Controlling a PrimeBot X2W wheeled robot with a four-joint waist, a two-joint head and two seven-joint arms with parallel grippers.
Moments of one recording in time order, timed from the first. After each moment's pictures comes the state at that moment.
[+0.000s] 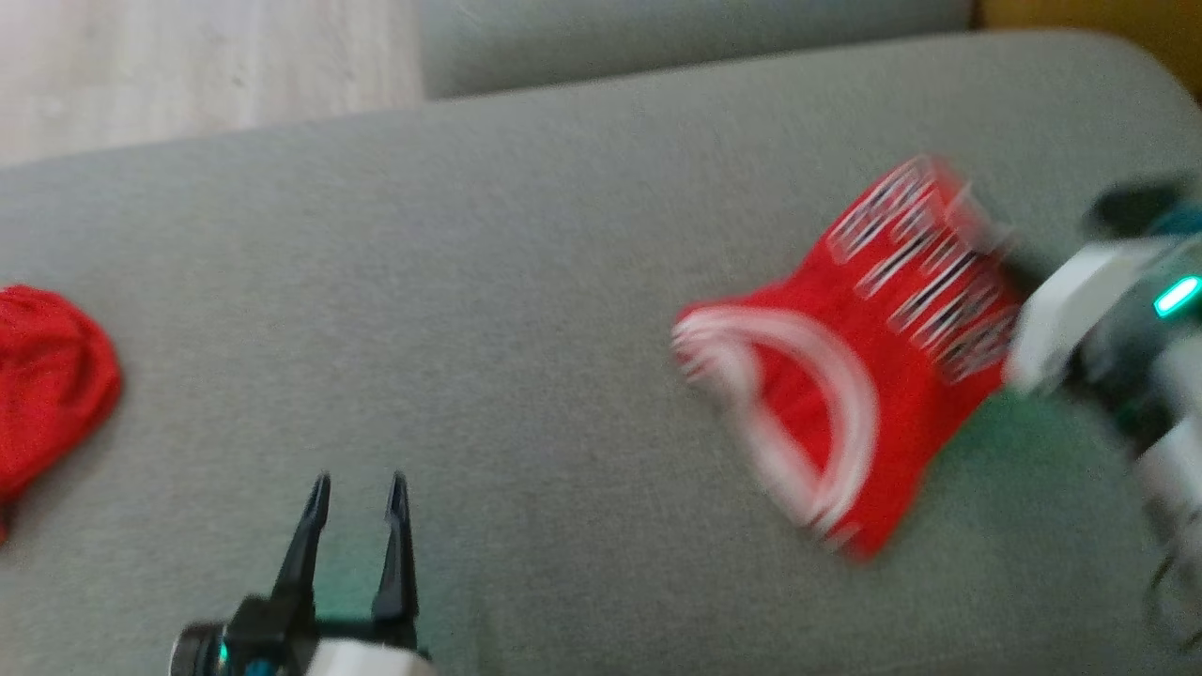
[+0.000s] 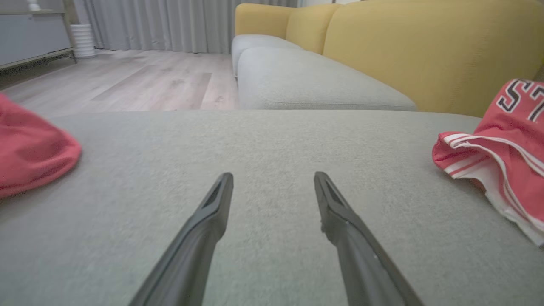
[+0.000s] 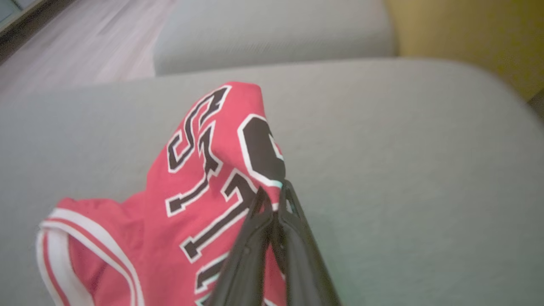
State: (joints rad) left arm 0.09 0.05 -0.16 0.19 -0.16 -0.01 -0.25; right arm -0.56 -0.43 0.34 0.56 0.60 0.13 0.38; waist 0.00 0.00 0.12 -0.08
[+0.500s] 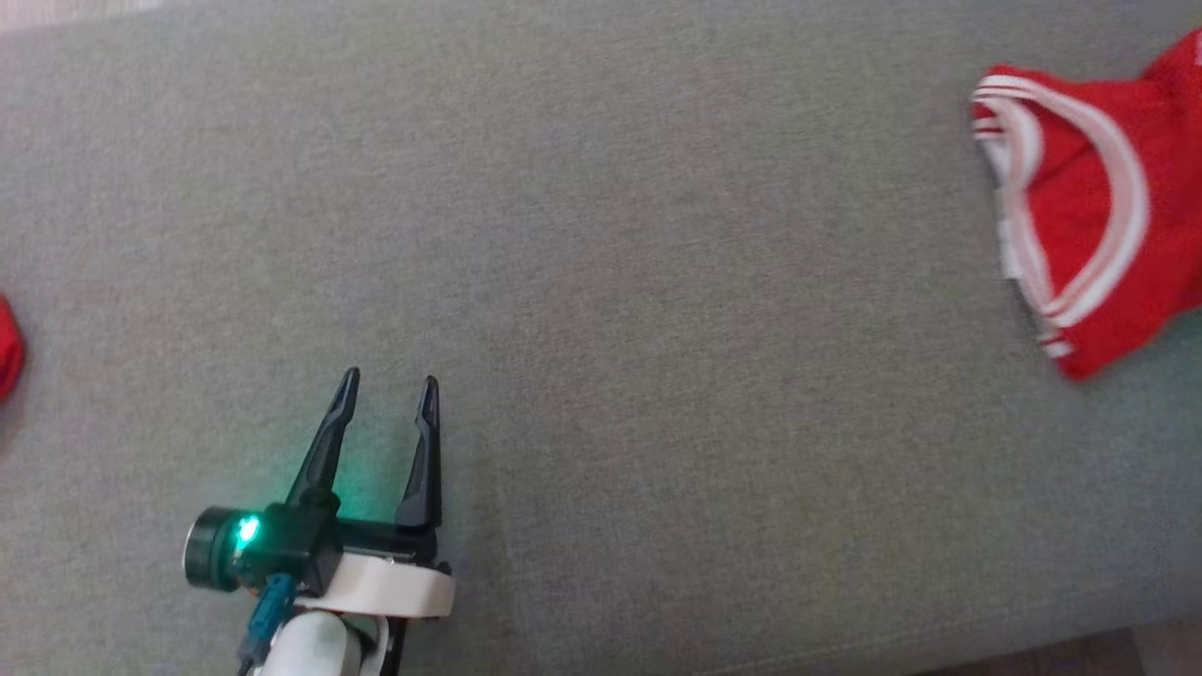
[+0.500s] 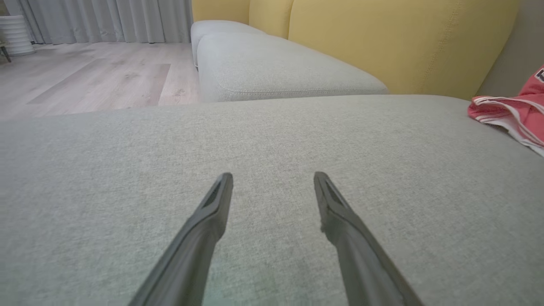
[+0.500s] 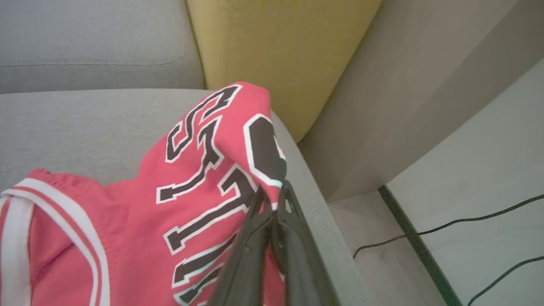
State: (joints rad) left arm -0.08 0.05 -0.19 0.20 -0.09 -0.04 -0.25; right arm -0.81 -0.57 0.02 0.91 0.23 0.13 0.15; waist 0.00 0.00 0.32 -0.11
